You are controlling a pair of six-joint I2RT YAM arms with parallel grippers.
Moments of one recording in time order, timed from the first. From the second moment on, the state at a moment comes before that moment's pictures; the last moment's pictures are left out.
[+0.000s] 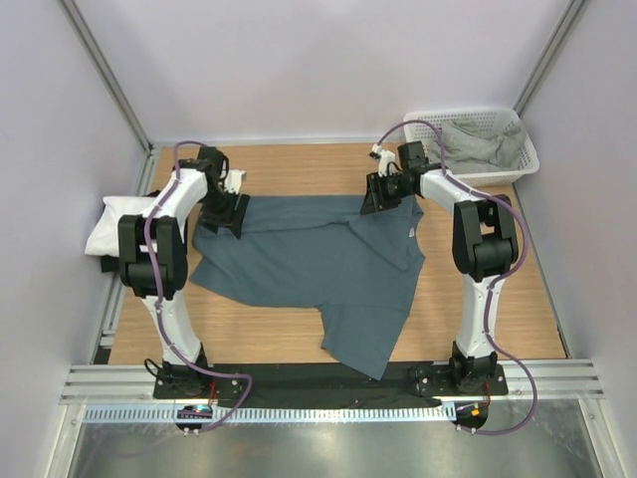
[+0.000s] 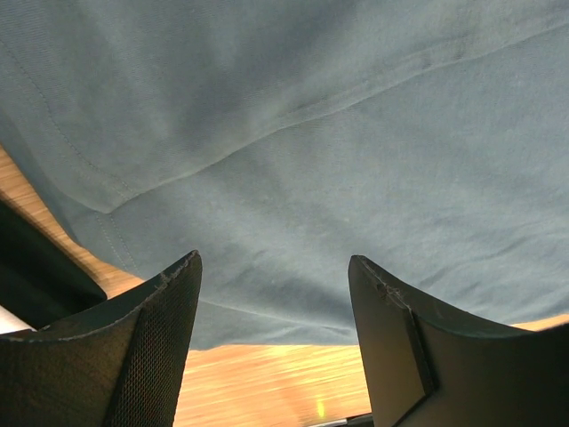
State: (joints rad) left arm -0.08 1.94 1.56 -0.97 0.12 0.18; right arm 0.20 2.09 1.57 -0.45 -0.60 -0.06
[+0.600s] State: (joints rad) left arm -0.08 1.97 1.56 -0.97 0.13 0.15; right arm 0.18 2.14 1.57 -0.46 -0.56 -0.10
